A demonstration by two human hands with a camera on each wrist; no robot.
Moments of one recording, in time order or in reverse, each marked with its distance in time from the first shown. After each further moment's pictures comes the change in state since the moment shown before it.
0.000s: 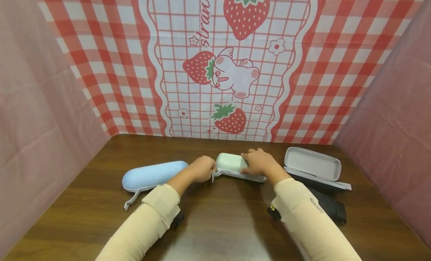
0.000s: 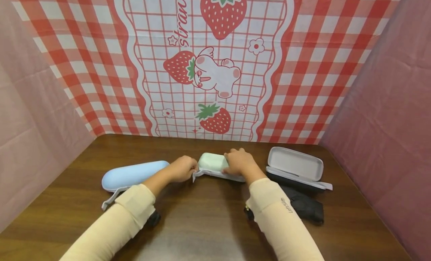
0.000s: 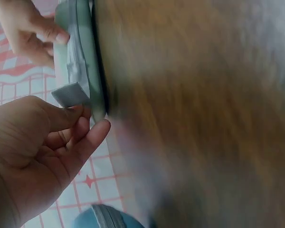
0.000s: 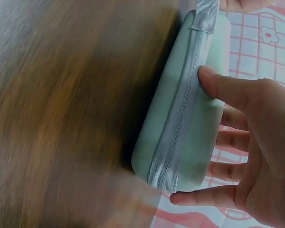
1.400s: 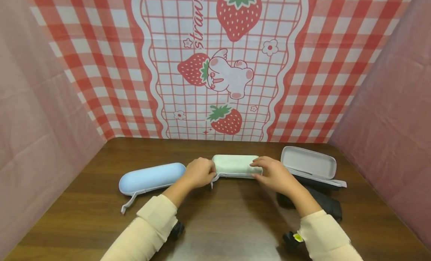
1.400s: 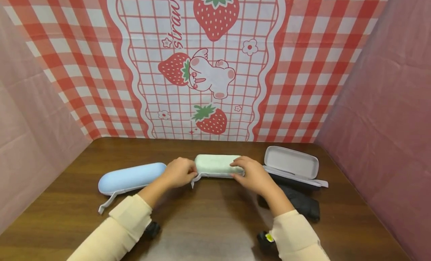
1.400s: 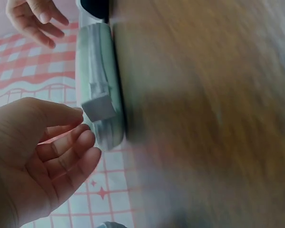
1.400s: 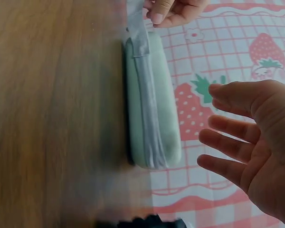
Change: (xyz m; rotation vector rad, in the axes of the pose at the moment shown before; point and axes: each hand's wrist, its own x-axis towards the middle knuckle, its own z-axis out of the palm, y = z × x) left_hand -0.016 0.024 -0.003 0.032 0.151 -0.055; right_hand -0.074 0.022 0.019 0.344 0.527 -0.291
